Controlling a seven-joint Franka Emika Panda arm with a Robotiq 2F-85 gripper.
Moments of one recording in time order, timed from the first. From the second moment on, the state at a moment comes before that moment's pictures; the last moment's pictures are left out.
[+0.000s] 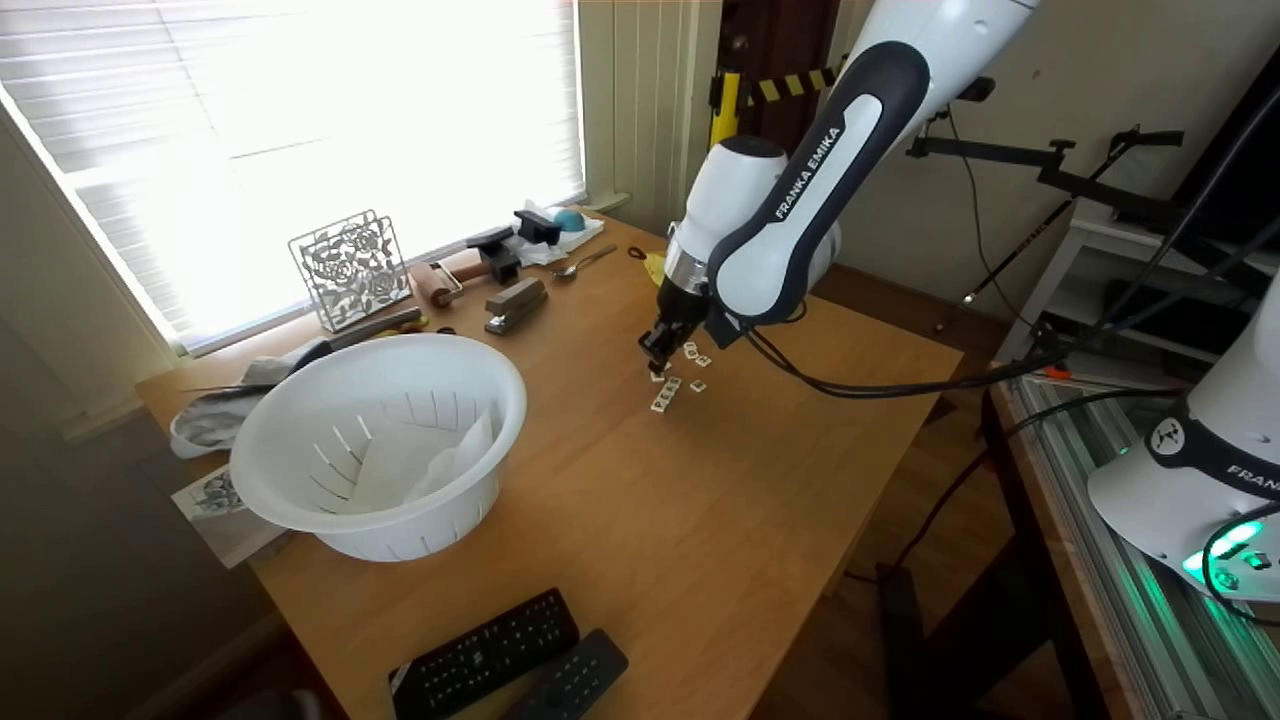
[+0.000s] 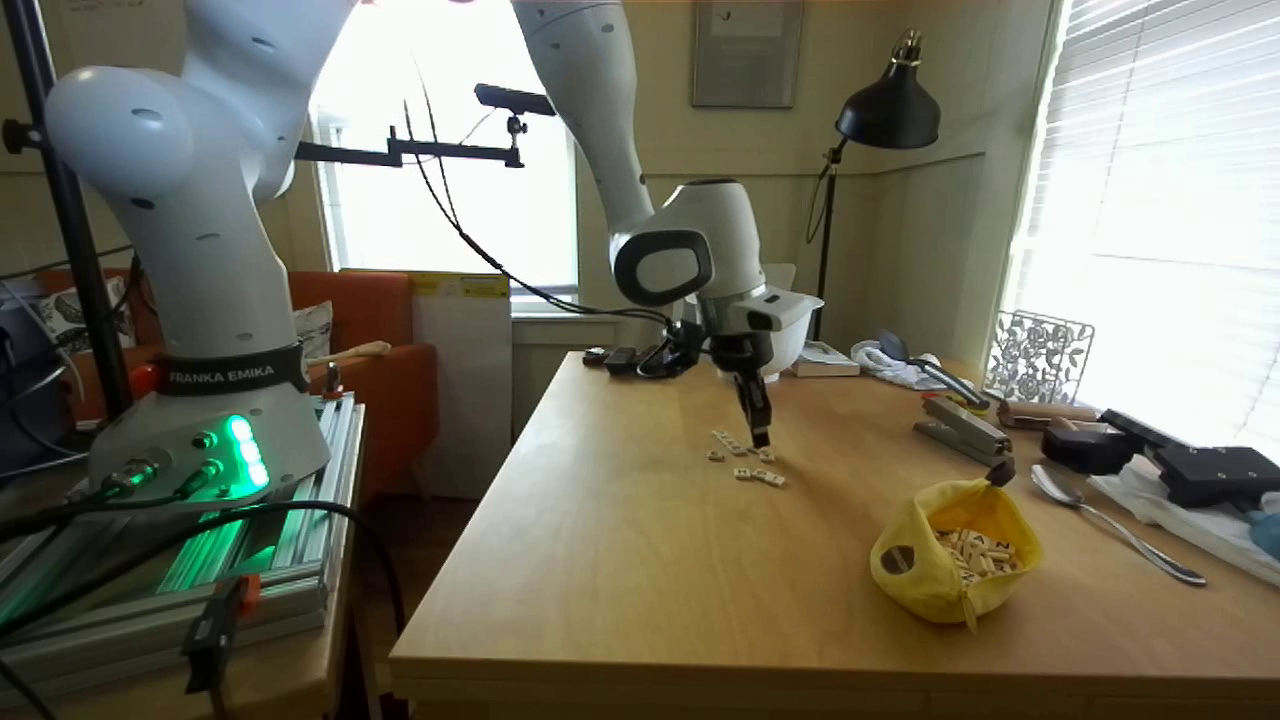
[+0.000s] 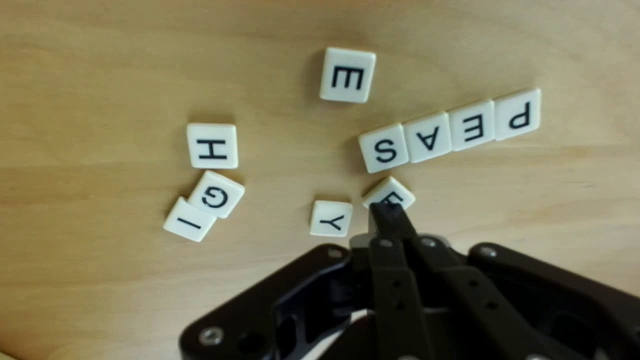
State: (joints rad) arm -0.19 0.58 -0.01 -2.20 0.14 3.07 0.11
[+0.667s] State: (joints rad) arm -0.20 0.59 0.00 -2.18 0.14 3.07 0.11
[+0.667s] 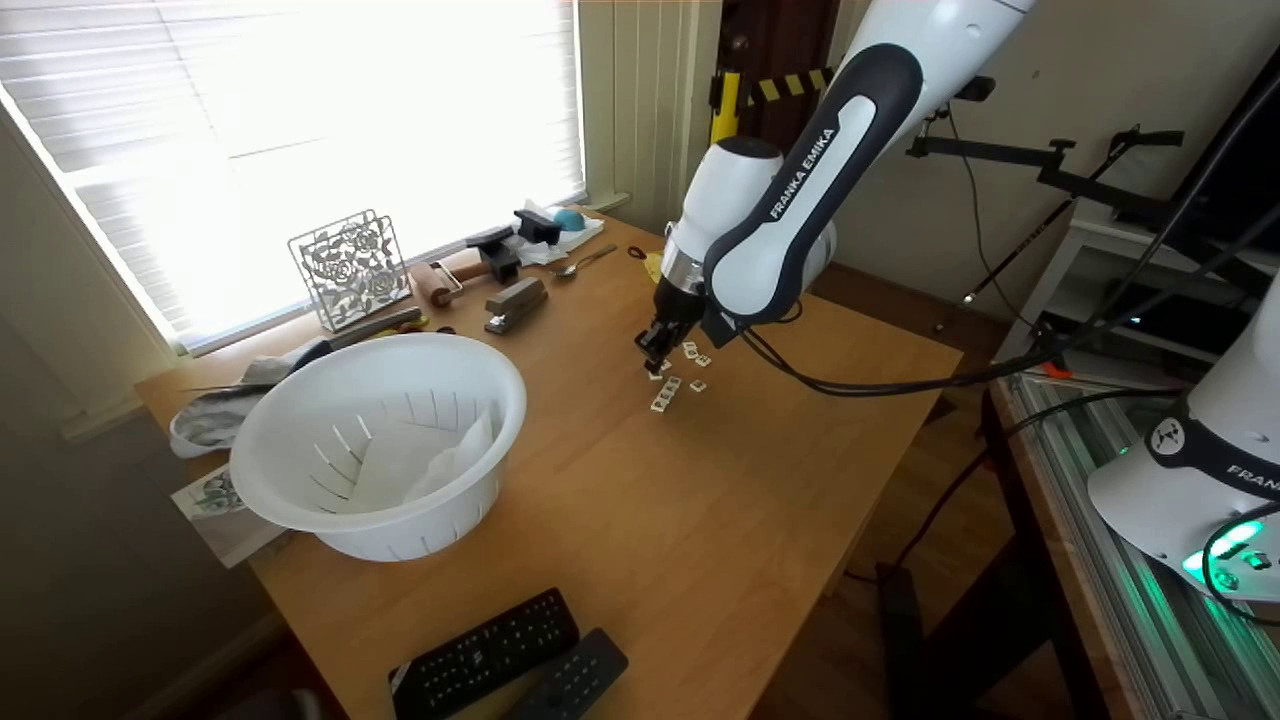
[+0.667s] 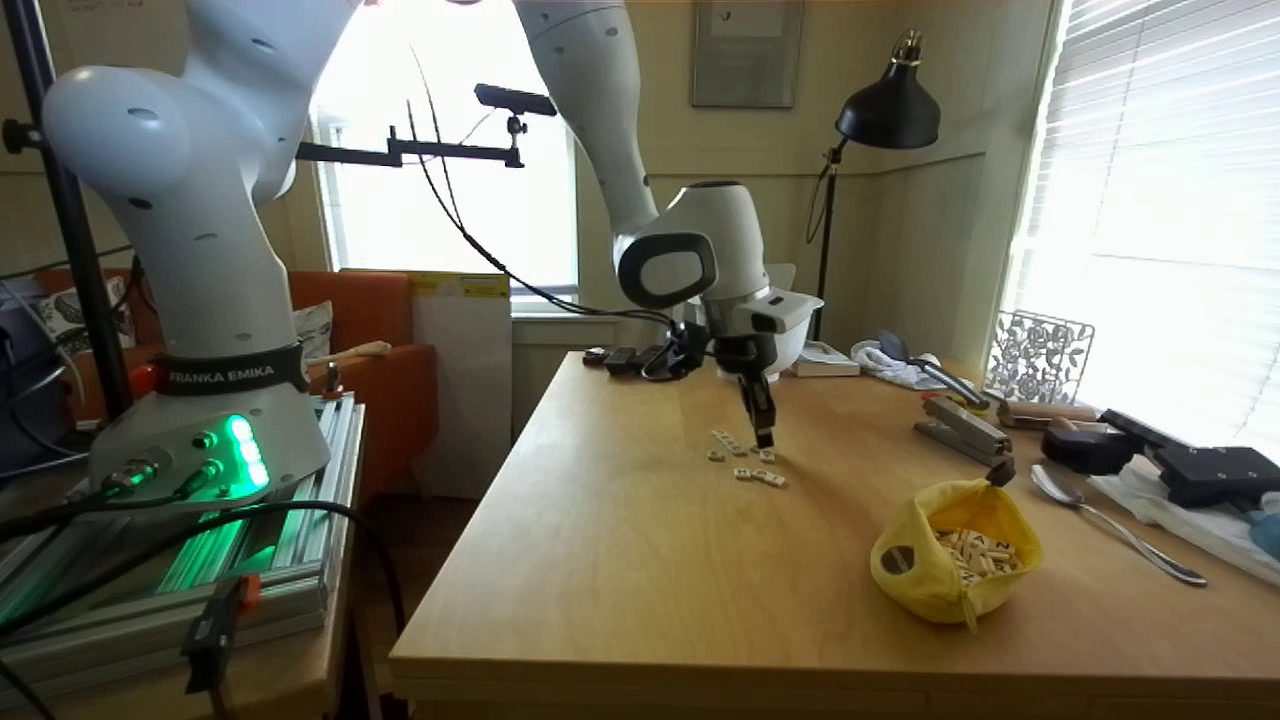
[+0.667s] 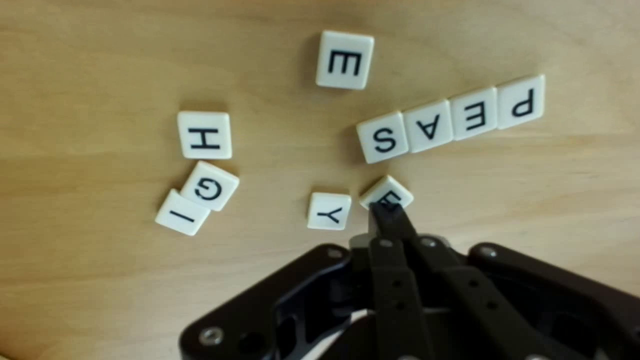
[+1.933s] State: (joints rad) arm -0.12 0.54 -0.15 -2.21 0.12 3.02 0.10
